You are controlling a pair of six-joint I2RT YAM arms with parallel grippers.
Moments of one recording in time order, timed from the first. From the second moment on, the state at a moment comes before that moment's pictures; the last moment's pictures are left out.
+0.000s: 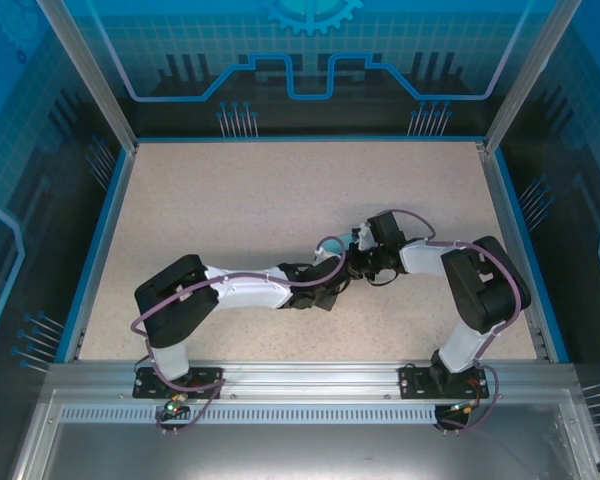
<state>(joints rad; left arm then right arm) -1.02 1.82 1.05 -0.34 -0.27 -0.63 0.38 1.71 0.75 -0.06 -0.66 0.74</state>
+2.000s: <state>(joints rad) -1.05 1.70 0.97 -0.29 -0.28 -0.66 0.39 1.68 0.75 -0.09 -0.65 0.75</state>
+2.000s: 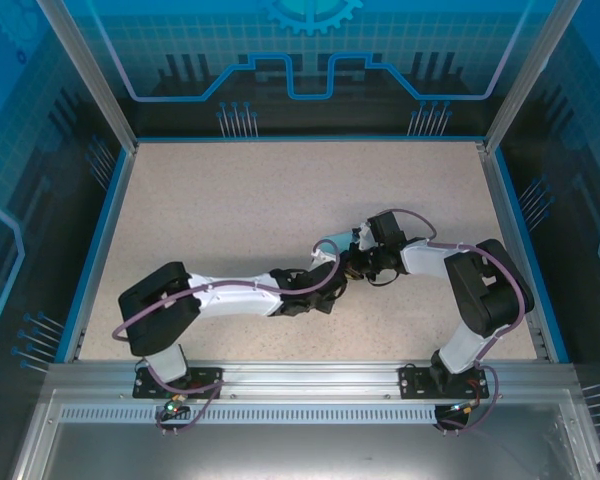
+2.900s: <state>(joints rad) -0.67 1.87 1.10 -0.18 0.44 -0.62 0.59 1.30 0.60 -0.17 -0.44 0.86</state>
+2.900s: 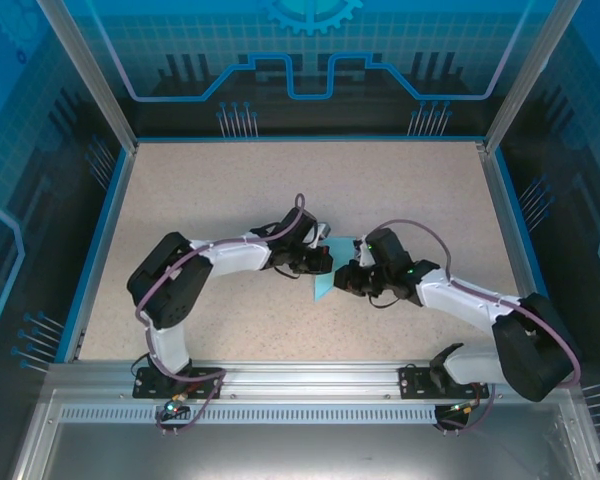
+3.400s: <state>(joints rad) -0.63 2.02 1.22 -0.25 0.53 -0.55 0.71 1.57 0.63 0.04 -0.40 1.00</state>
